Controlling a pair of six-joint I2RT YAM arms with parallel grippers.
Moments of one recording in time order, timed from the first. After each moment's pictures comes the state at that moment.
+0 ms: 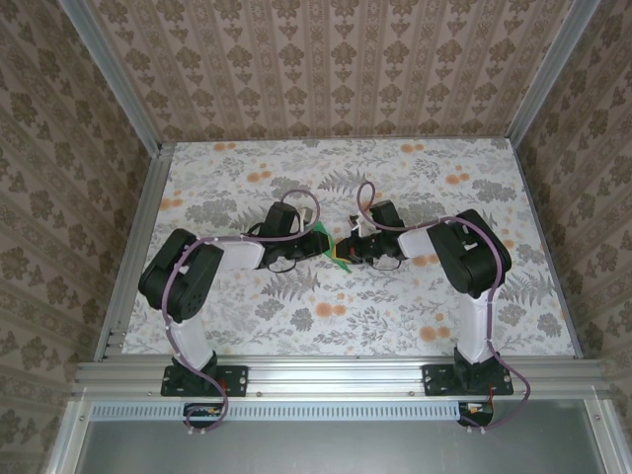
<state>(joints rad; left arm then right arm) -0.60 1.81 0.87 0.19 0.49 -0.75 0.39 2.02 0.96 0.20 -0.82 0.71</state>
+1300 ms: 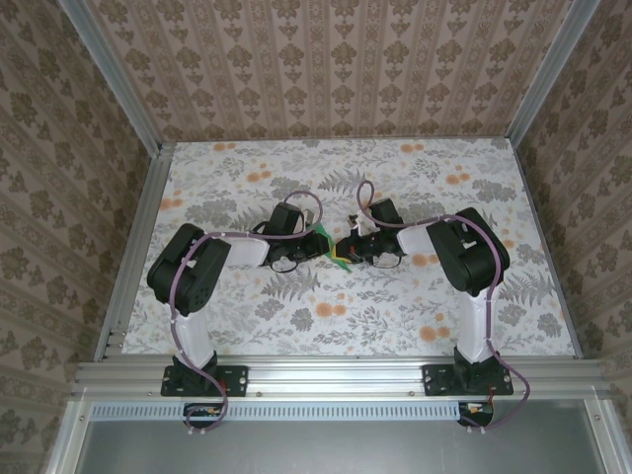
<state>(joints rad) -0.60 1.87 0.91 0.13 0.45 -0.76 0.39 2.04 1.00 0.12 -0.85 0.70</state>
